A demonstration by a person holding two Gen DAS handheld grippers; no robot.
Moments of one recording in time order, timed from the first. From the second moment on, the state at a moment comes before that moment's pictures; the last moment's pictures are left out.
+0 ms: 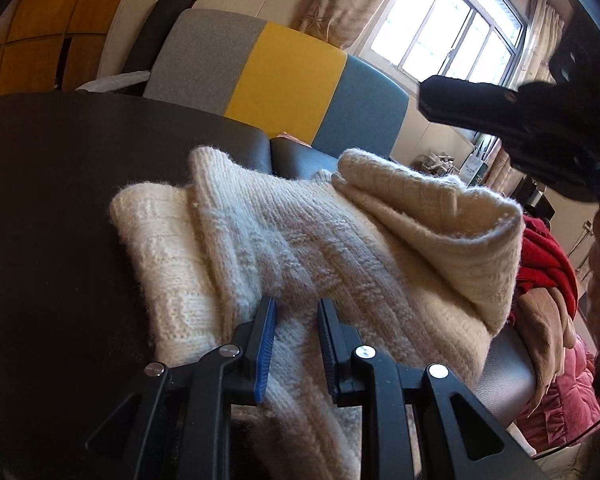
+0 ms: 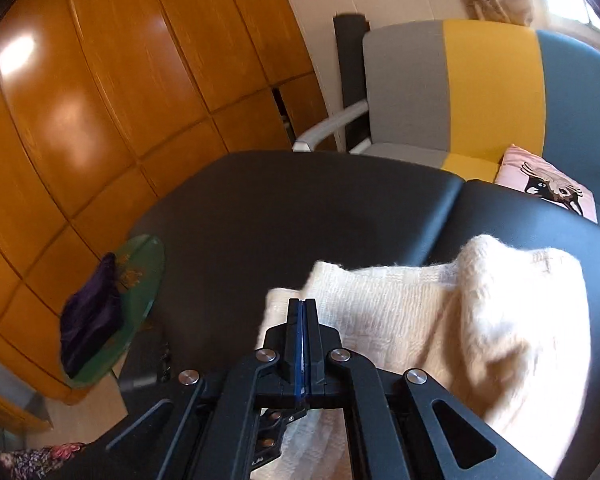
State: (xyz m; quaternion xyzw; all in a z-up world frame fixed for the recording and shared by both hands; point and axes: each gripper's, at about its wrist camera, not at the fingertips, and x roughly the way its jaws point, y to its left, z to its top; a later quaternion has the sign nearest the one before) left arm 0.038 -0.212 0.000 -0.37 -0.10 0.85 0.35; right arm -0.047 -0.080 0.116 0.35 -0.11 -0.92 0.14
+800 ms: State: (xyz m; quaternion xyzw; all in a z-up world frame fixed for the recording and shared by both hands) left arm -0.032 -0.148 -0.002 -0.54 -0.41 0.64 0.36; right arm -0.008 0.043 0.033 0.35 -0.20 -0.90 0.19
